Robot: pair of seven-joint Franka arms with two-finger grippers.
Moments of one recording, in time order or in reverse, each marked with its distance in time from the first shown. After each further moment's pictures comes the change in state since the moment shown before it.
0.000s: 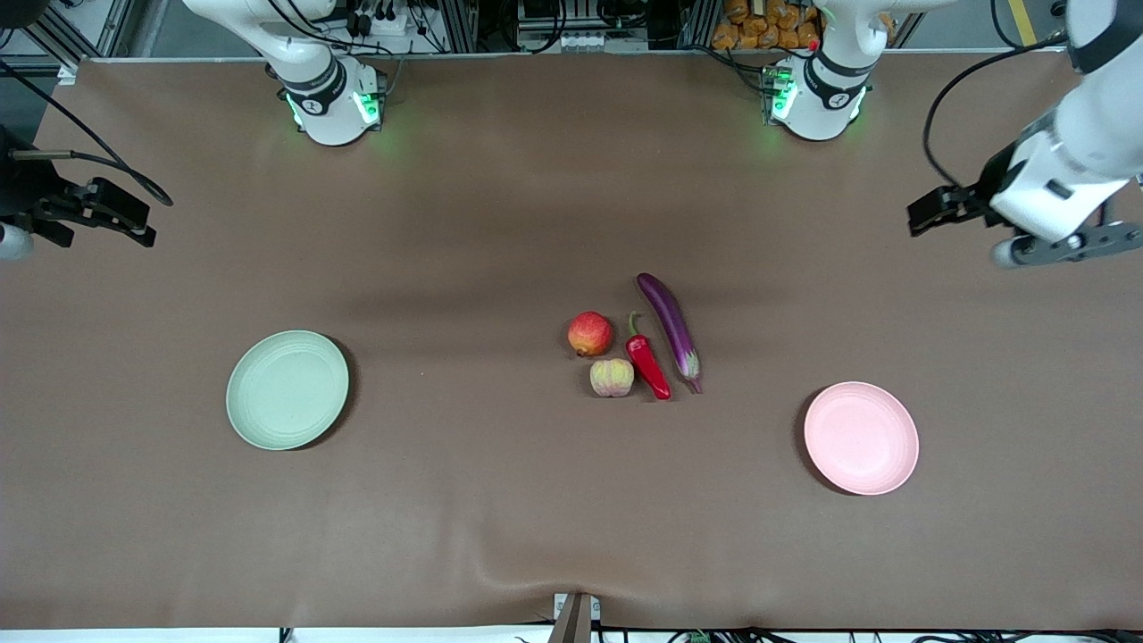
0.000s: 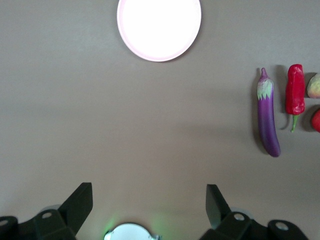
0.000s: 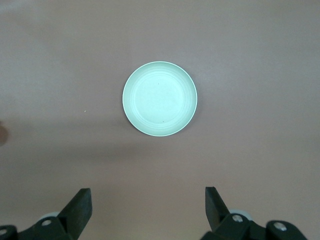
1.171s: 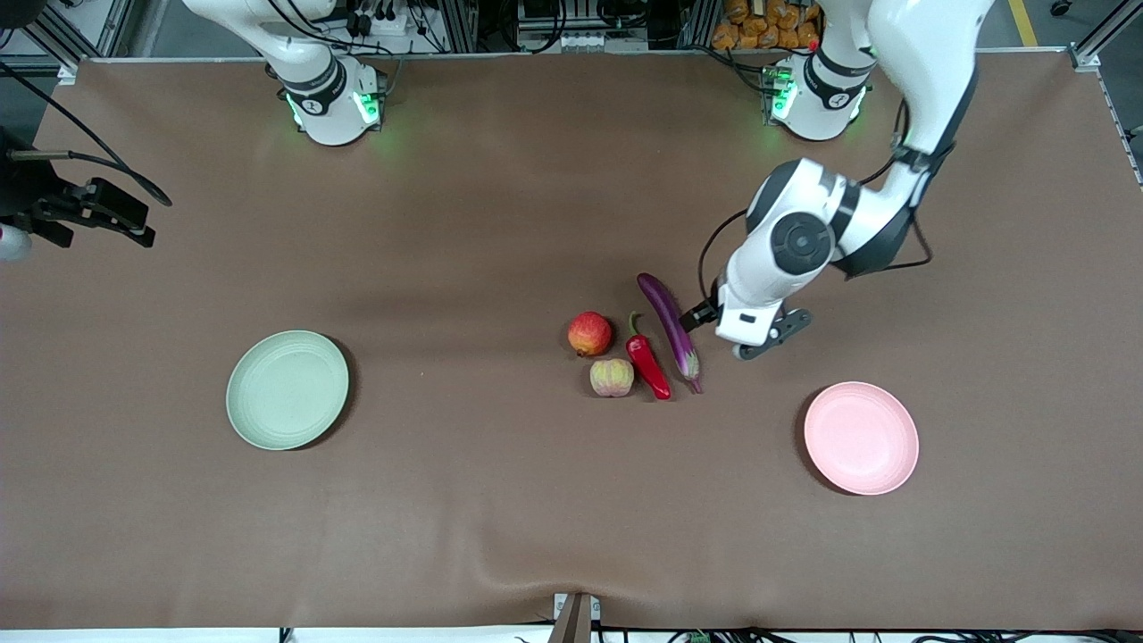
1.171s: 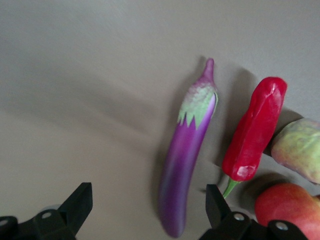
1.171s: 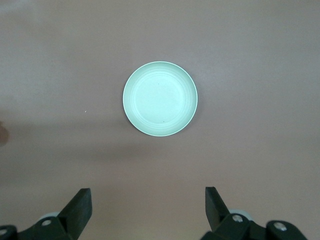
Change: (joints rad) left arm -0.163 0.430 -0.208 -0.231 -0.004 0.684 -0.786; right arm 0.000 0.001 -0.003 0.001 0.004 -0.001 0.000
